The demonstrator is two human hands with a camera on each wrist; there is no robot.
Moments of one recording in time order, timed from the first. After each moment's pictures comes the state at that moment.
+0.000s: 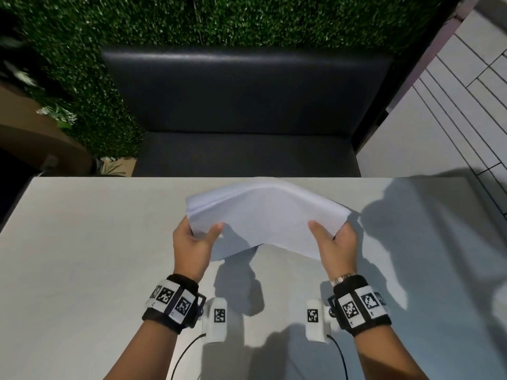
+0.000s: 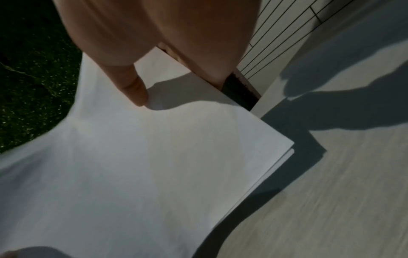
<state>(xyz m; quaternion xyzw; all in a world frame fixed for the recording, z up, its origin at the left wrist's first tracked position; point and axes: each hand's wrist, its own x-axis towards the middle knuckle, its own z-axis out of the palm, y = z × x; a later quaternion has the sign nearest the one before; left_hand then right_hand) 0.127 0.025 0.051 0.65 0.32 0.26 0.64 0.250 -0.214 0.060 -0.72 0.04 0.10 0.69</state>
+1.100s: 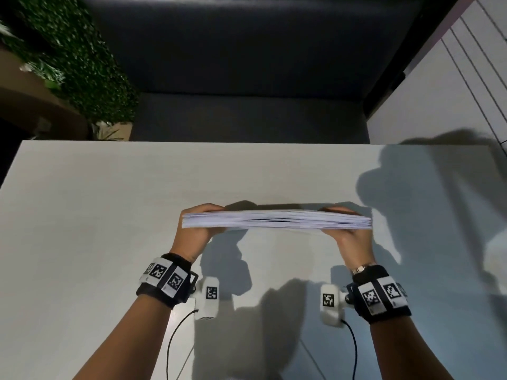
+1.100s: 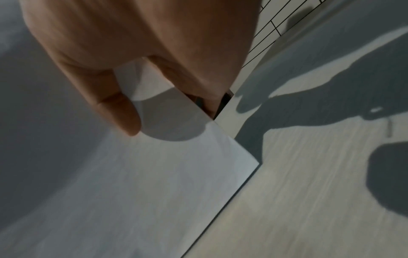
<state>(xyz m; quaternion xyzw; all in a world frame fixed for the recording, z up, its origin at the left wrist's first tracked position) 0.105 0.038 0.022 0.77 0.26 0.06 0.58 0.239 -0.248 0.041 -0.75 -0.08 0.16 0.64</state>
